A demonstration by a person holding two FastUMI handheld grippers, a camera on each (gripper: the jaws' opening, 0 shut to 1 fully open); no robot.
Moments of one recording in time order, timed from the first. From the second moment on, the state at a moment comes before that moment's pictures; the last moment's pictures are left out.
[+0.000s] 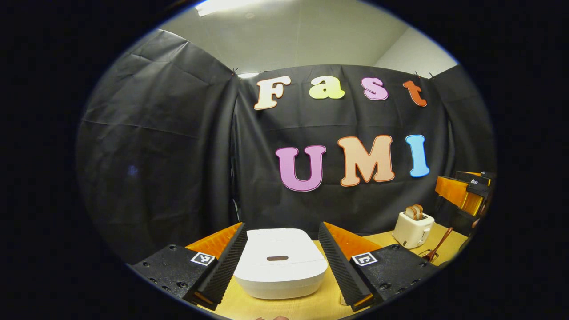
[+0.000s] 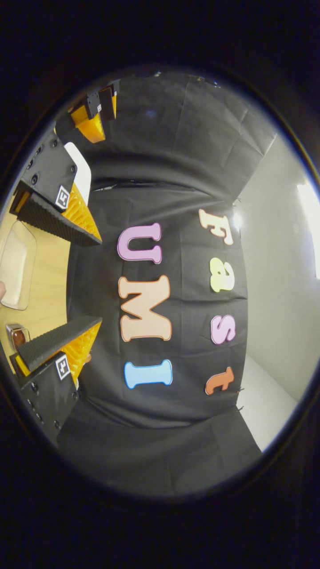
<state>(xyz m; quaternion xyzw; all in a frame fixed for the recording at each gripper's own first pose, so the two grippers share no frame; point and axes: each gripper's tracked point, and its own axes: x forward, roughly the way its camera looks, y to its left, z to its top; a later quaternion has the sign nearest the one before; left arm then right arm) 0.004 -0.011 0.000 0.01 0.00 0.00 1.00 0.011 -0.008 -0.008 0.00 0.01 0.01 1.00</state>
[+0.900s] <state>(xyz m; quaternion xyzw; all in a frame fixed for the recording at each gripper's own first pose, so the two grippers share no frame) 0.006 -0.016 0.005 0.01 -0.01 0.00 1.00 0.006 -0.018 -0.008 0.01 0.01 0.01 1.00</state>
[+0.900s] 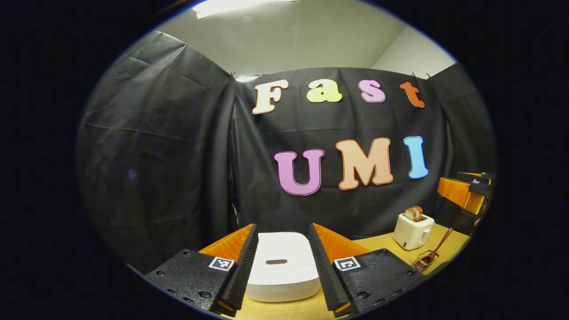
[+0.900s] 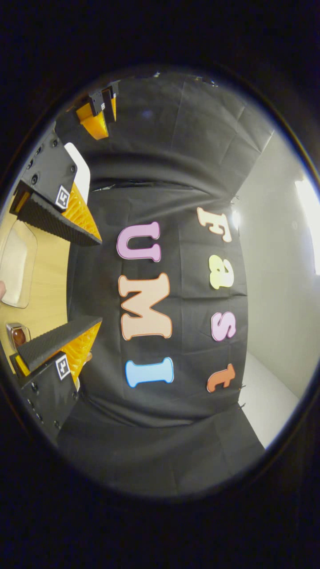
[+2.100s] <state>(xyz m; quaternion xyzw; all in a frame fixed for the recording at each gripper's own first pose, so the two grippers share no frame) 0.049 0.002 -0.041 -0.04 0.03 -0.02 1.00 0.006 -0.036 -0.011 0.00 0.01 -0.02 1.00</state>
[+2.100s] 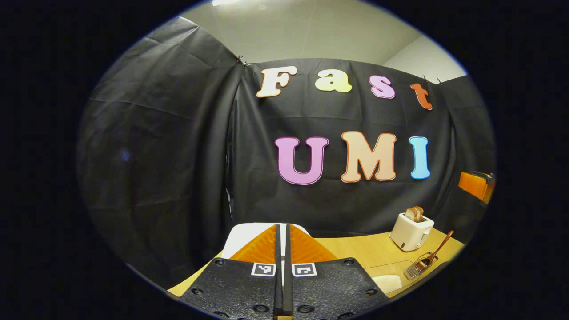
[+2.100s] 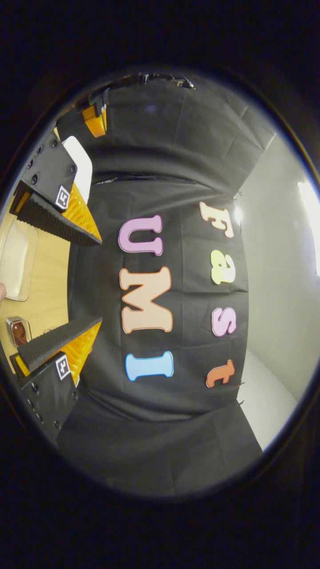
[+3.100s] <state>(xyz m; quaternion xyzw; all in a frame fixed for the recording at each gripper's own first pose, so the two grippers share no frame) 0.112 0.013 -0.156 -0.07 0.15 -0.06 0.98 -0.008 -0.062 -0.018 -0.03 0.03 -0.08 1.00</state>
